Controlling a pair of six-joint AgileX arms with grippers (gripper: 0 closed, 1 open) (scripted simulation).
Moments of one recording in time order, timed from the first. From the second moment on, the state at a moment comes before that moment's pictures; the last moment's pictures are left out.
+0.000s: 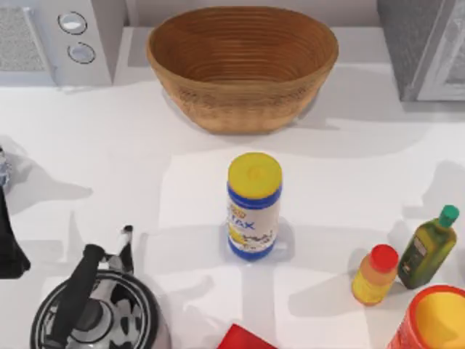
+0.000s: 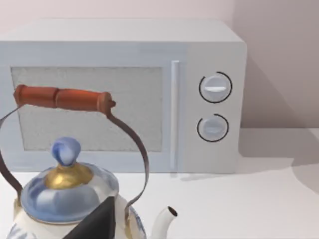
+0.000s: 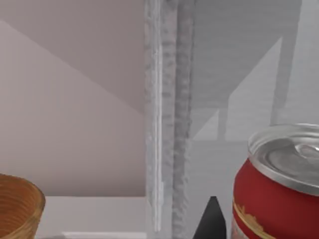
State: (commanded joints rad) left arm 0.00 0.00 0.00 0.00 0.00 0.00; right arm 0.19 0.44 0.66 -0.23 0.20 0.00
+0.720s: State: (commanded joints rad) left arm 0.00 0.00 0.00 0.00 0.00 0.00; right arm 0.00 0.00 0.00 0.00 0.00 0.00
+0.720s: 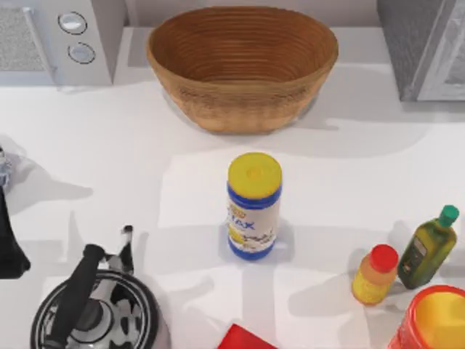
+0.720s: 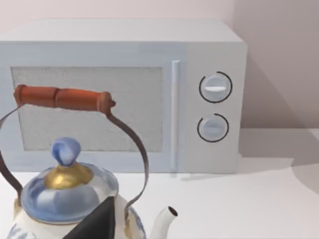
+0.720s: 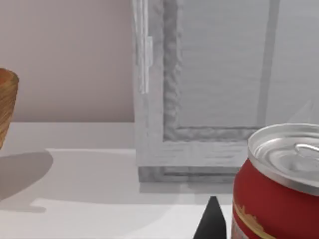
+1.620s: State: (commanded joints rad) left arm 0.00 0.00 0.00 0.00 0.00 0.00; right arm -0.19 0.64 0.25 0.44 -0.39 0.05
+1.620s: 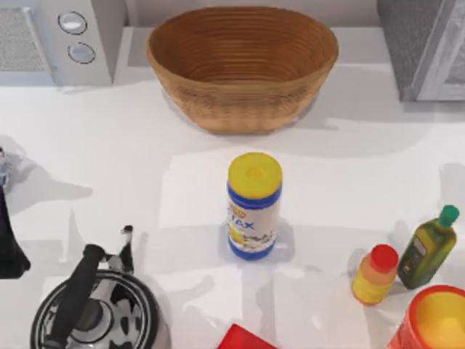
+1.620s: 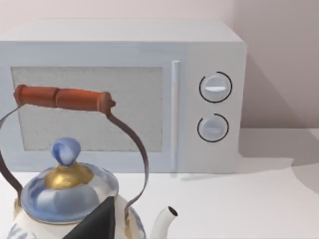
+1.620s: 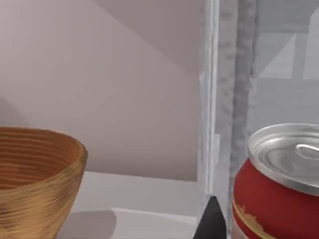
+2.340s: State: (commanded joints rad) left arm 0.00 0.00 0.00 0.00 0.00 0.00; right arm -0.51 1.90 0.75 1.30 -1.11 0.13
